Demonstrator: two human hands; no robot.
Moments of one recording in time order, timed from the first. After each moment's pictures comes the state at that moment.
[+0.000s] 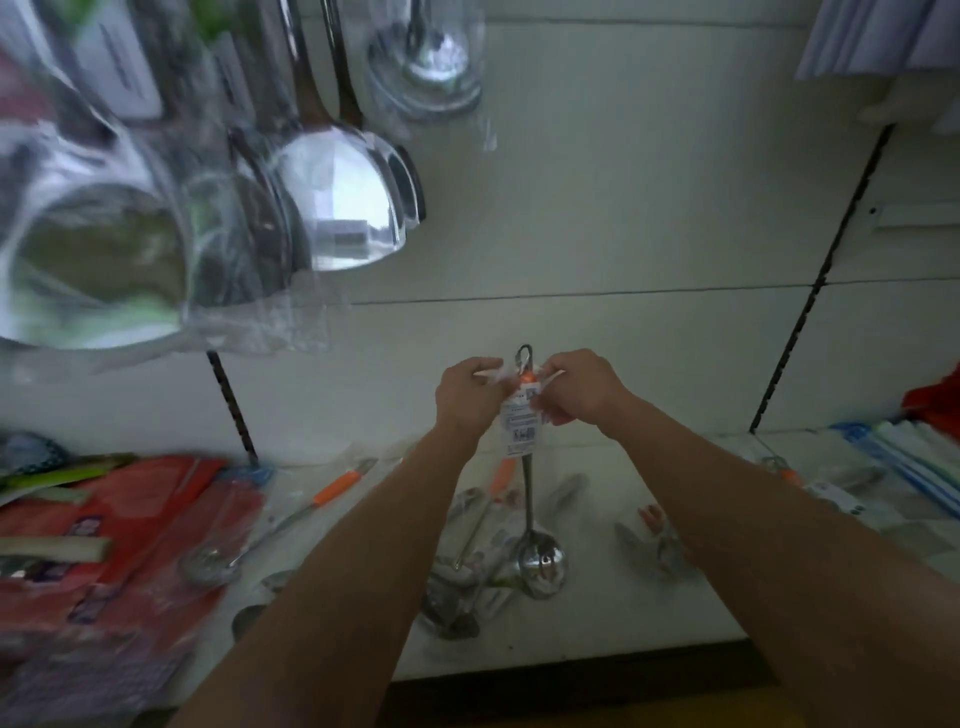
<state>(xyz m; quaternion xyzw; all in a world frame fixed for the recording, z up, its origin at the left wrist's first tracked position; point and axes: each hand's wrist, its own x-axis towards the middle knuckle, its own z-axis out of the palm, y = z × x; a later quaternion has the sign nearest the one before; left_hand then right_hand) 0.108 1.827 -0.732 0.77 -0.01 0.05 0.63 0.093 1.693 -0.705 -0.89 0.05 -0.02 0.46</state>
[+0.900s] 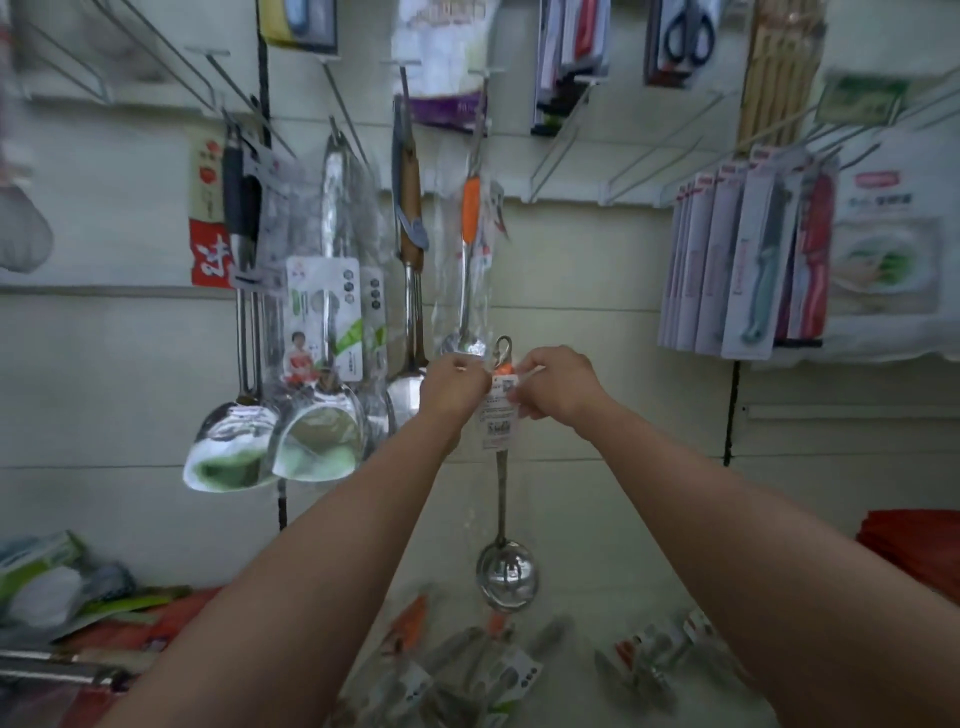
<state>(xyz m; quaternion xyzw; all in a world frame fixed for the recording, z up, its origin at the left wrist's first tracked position) -0.039 1.871 -0.510 0.71 -0.09 0.17 0.68 -0.064 1.749 -0.494 -0.87 -0.06 -0.22 0.43</state>
